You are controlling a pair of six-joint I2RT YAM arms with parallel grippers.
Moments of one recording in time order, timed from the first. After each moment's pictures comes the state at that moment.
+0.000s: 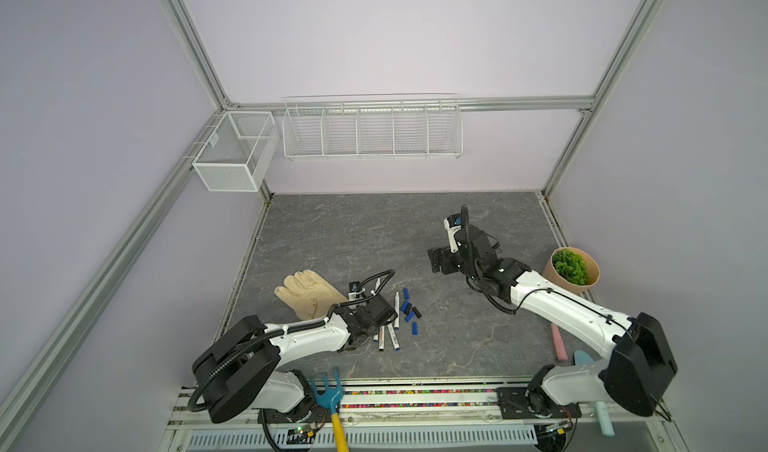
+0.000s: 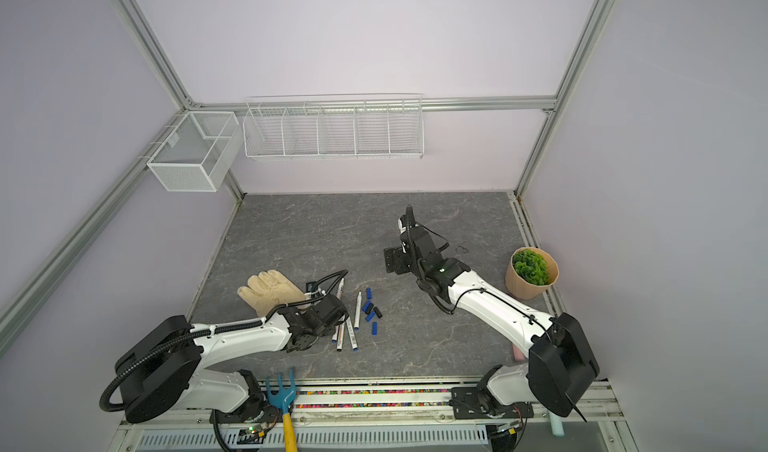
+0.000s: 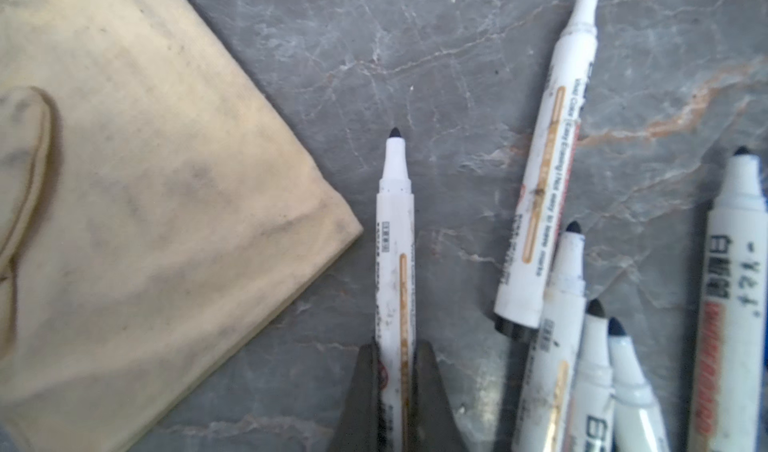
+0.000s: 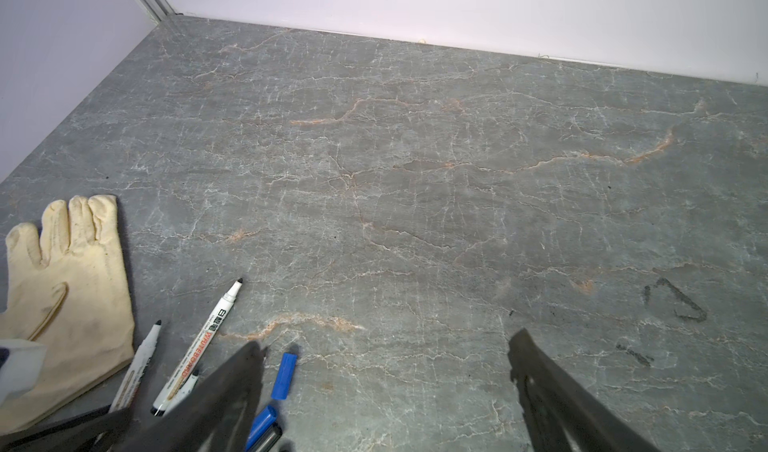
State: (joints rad) left arm -0.94 1.40 0.58 -0.43 -0.46 -0.96; right arm 0.67 1.39 1.02 -0.27 0.20 0.31
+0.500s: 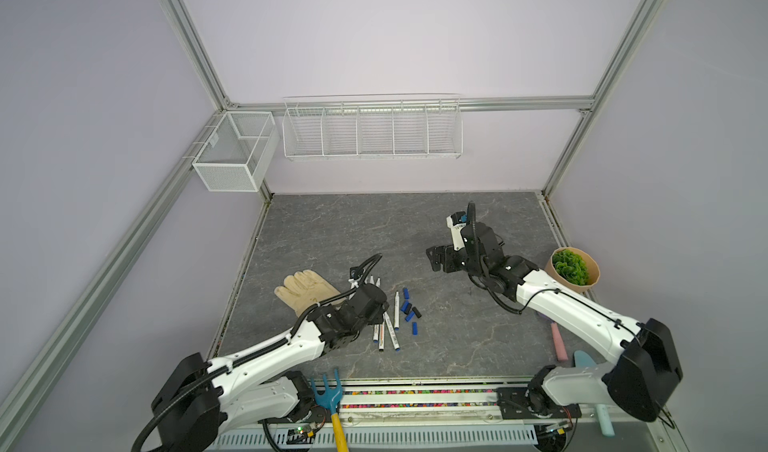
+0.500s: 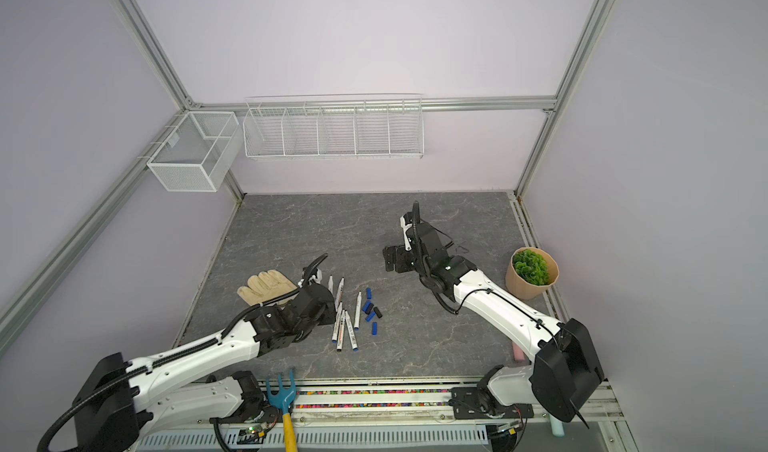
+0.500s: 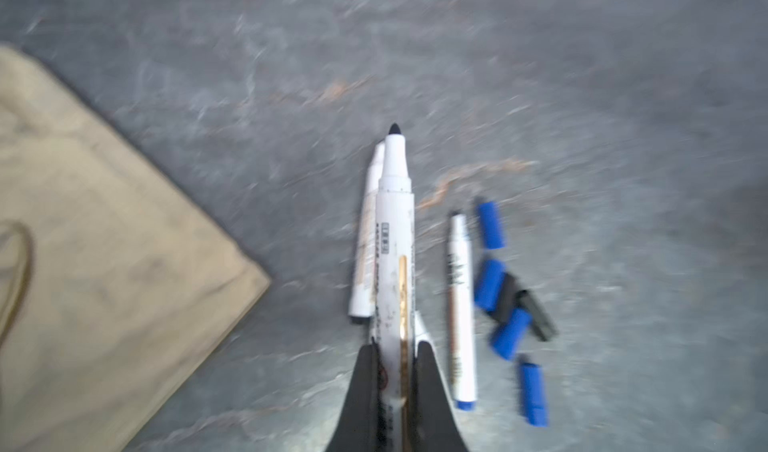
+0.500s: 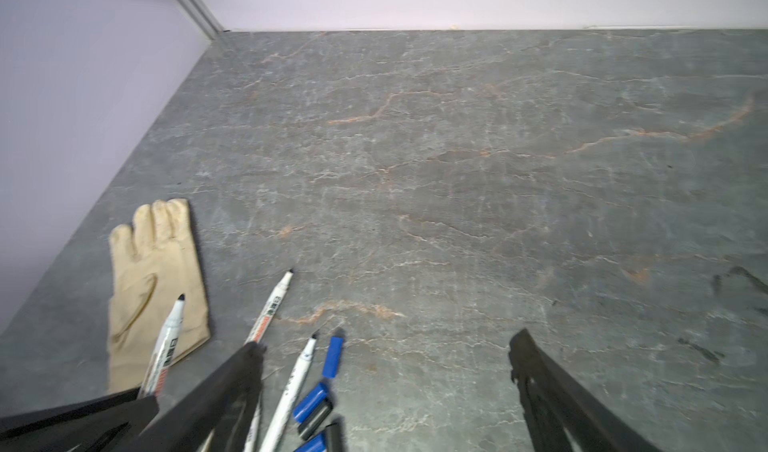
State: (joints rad) left arm -0.93 1.04 0.63 -0.35 -0.35 -0.78; right arm 0.66 1.36 1.06 -0.31 0.02 0.37
